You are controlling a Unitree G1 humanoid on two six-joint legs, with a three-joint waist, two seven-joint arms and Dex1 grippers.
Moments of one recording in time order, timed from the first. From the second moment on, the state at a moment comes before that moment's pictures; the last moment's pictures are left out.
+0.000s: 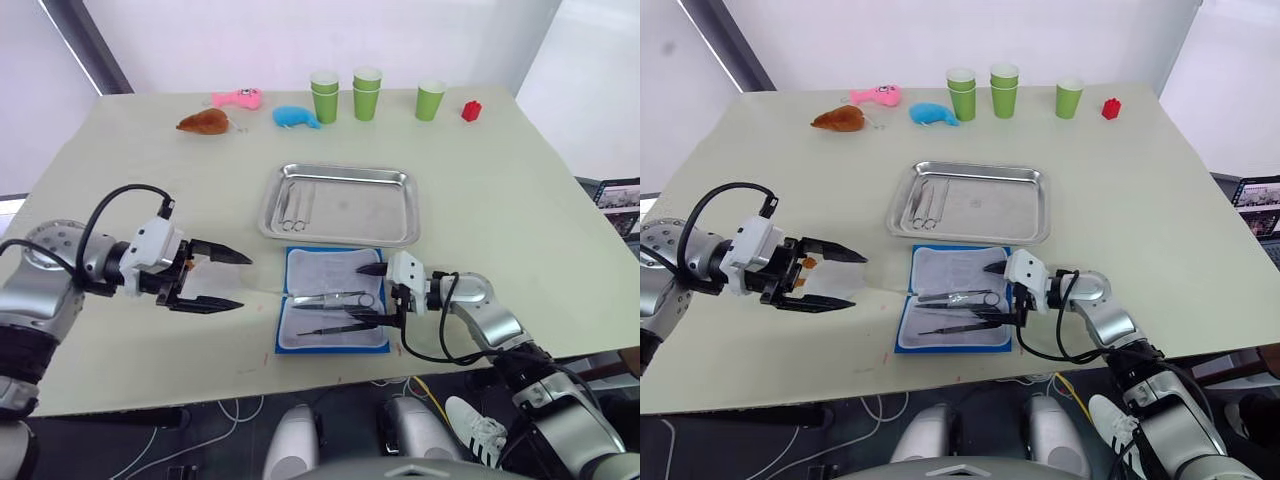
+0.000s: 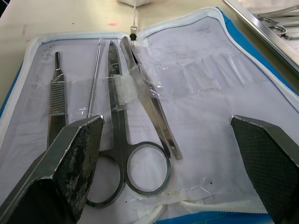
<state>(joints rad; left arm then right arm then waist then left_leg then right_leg) -0.38 1.19 -0.21 0.27 -0.73 -0.21 -1.56 -0.42 -0.32 0.38 0.31 0.15 -0.02 1.03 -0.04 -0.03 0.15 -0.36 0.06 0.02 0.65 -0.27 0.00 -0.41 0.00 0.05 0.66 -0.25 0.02</state>
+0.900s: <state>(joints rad) -0.47 0.95 -0.23 0.28 -0.57 -0.20 -1.57 -0.43 -0.37 0.34 0.37 0.18 -0.10 1.16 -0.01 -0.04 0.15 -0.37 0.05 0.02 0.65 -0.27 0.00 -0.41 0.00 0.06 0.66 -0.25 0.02</state>
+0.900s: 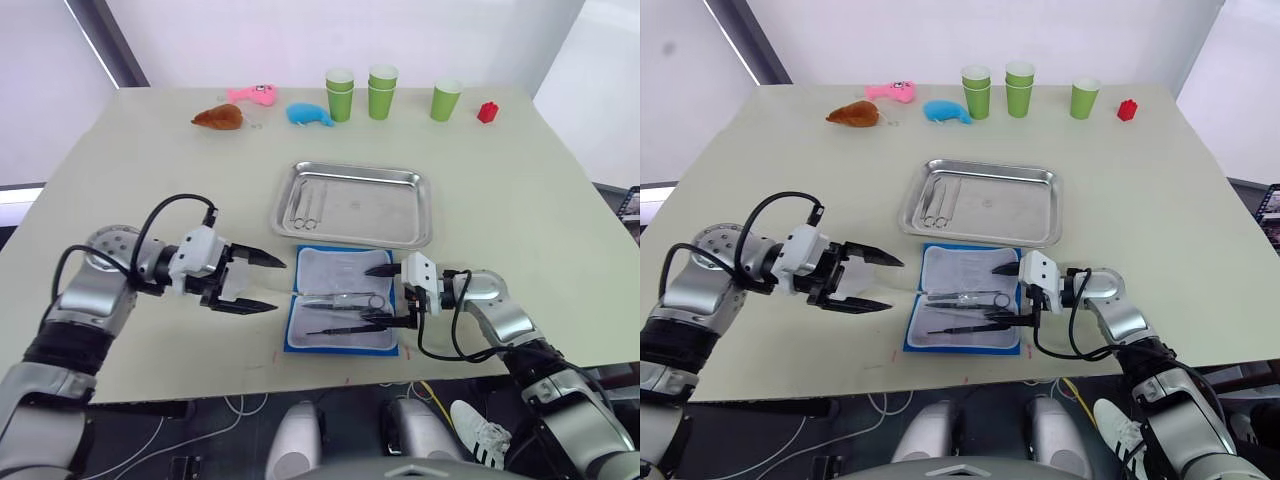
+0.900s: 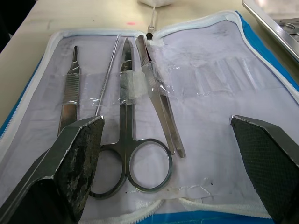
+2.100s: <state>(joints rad) -0.63 0.58 -0.27 0.73 -0.18 -0.54 -1.54 -0.40 -0.37 0.33 0.36 0.19 -0.11 1.13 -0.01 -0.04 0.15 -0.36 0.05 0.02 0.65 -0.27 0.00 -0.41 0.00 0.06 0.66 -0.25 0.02</state>
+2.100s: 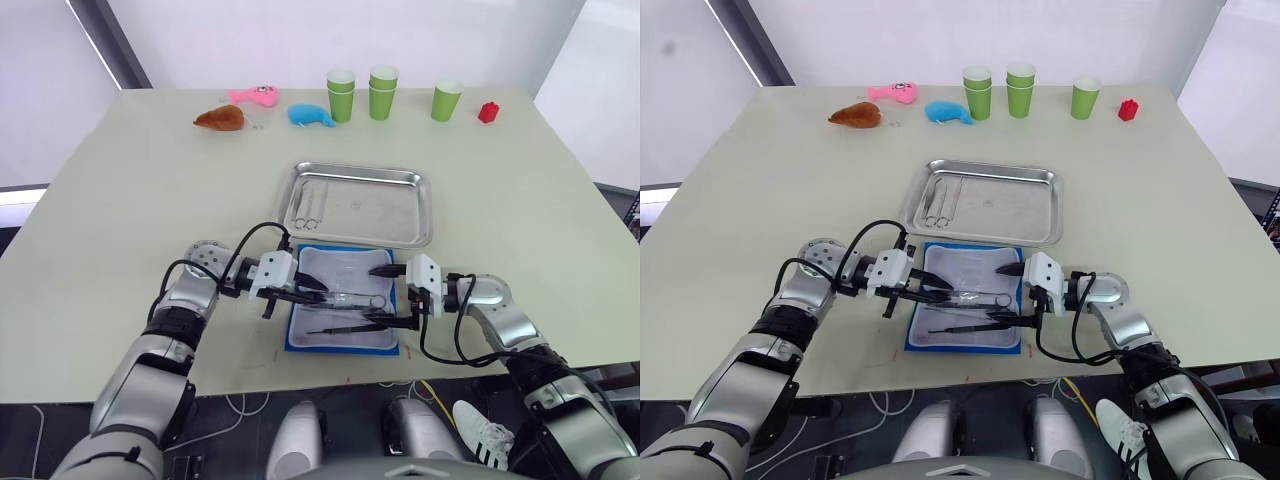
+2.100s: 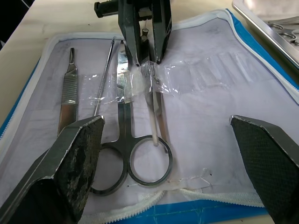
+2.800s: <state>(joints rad) -0.63 0.53 -0.24 0.79 -0.15 -0.58 -1.53 -0.39 -0.37 0.33 0.36 0.19 -0.11 1.12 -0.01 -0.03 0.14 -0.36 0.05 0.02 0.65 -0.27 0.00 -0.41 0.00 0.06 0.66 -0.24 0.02</state>
